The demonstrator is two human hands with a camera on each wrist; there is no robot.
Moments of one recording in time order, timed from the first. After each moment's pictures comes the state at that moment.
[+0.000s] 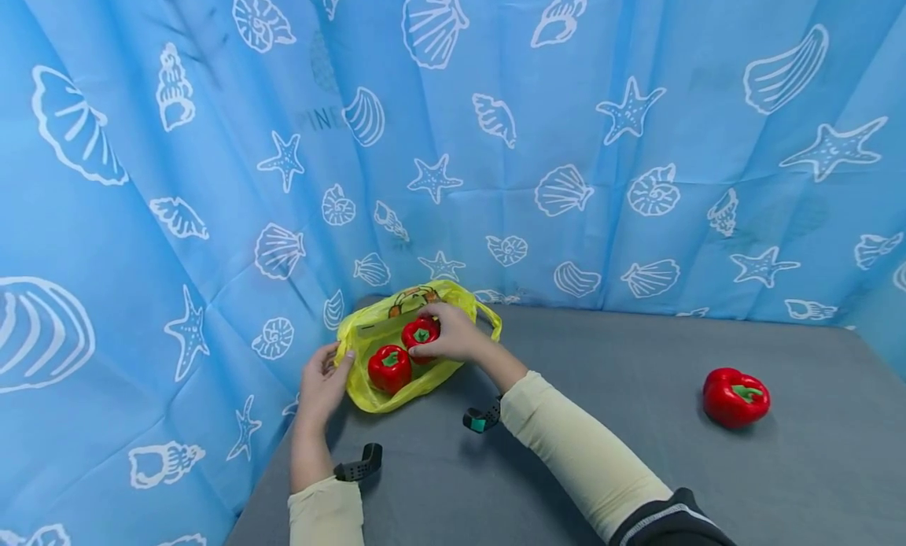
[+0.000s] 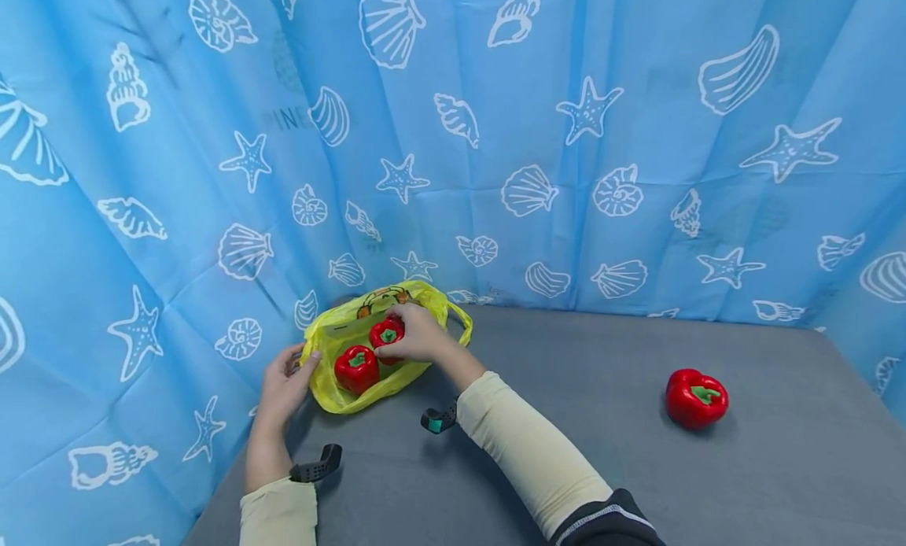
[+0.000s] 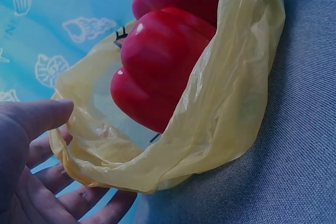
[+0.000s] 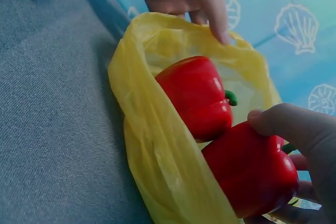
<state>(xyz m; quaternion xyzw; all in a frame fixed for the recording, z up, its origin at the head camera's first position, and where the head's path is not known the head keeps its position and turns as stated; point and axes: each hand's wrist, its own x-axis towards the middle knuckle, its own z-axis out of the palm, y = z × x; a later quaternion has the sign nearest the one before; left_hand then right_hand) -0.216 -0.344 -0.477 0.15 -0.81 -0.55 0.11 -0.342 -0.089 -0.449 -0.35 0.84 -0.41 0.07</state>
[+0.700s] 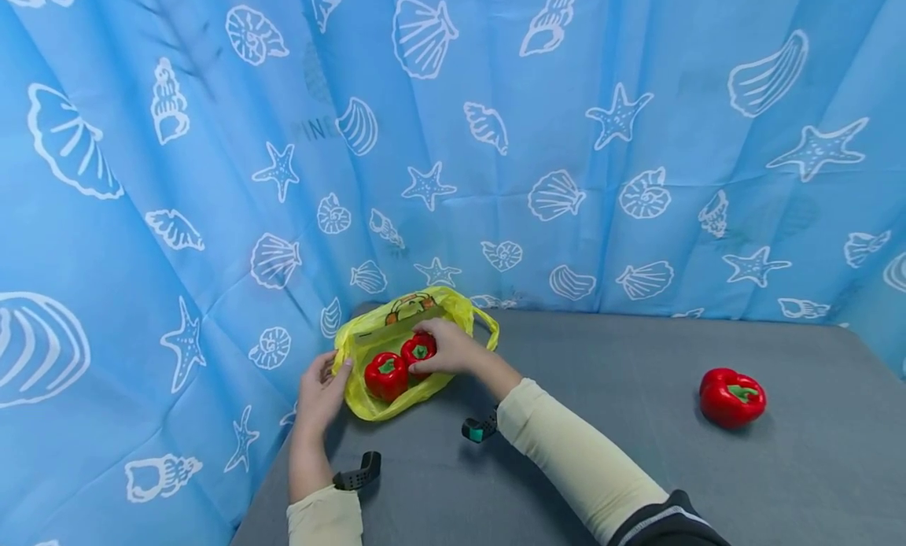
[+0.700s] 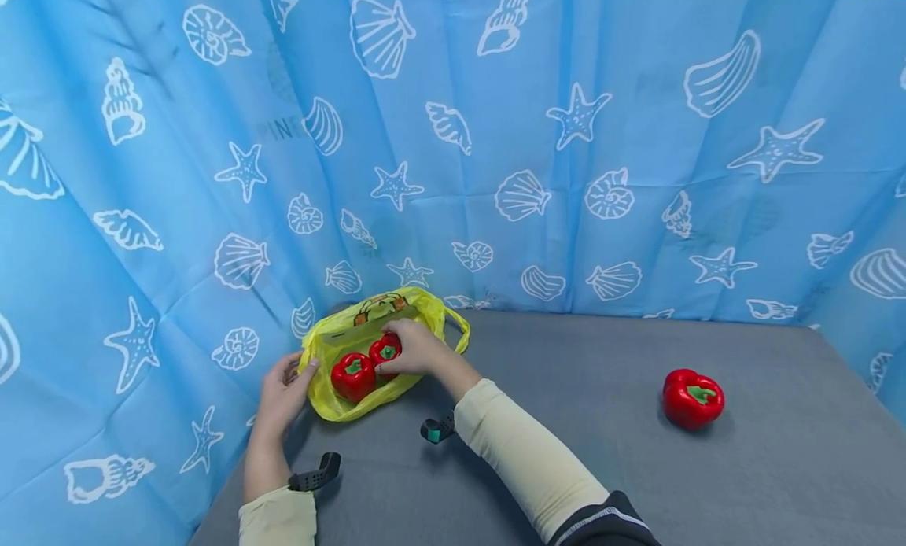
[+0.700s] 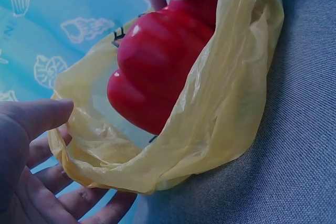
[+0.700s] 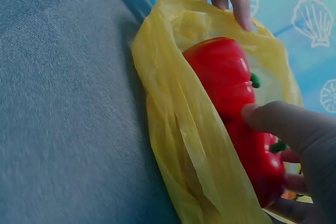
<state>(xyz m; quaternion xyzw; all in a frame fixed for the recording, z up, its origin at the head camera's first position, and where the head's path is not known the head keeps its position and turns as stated) -0.215 -0.341 -0.475 0.15 -0.82 -0.54 0.11 -0.340 -0.087 -0.457 -0.38 0.85 -0.35 0.09</state>
